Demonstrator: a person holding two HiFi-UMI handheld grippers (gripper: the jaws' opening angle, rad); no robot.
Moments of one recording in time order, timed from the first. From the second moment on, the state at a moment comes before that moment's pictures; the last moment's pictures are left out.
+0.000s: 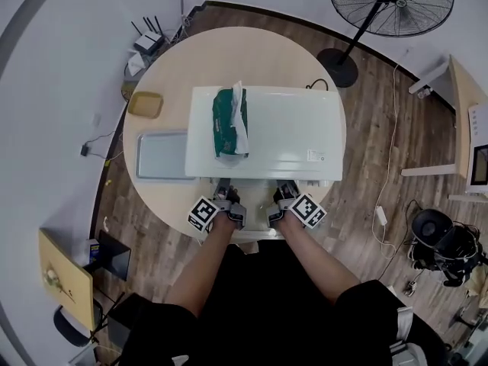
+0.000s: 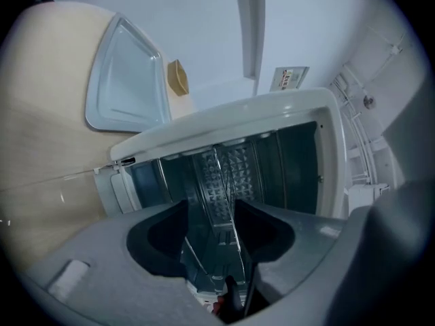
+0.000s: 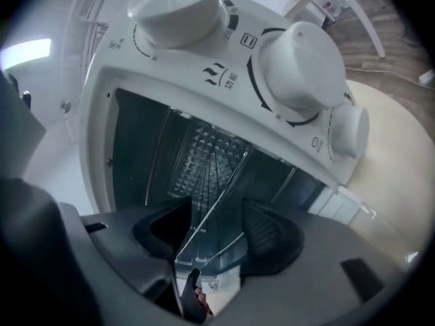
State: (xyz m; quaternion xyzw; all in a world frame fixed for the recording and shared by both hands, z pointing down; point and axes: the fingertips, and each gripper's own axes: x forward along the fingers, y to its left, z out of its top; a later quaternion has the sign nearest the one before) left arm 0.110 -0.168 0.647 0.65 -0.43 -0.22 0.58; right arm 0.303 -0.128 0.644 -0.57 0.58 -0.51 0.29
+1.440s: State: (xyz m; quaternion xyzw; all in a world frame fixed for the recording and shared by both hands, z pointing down) left arm 0.119 -0.181 0.635 0.67 -0.41 -0.24 0.58; right arm 0.308 -0.125 0.643 -0.56 0.57 -0.51 0.31
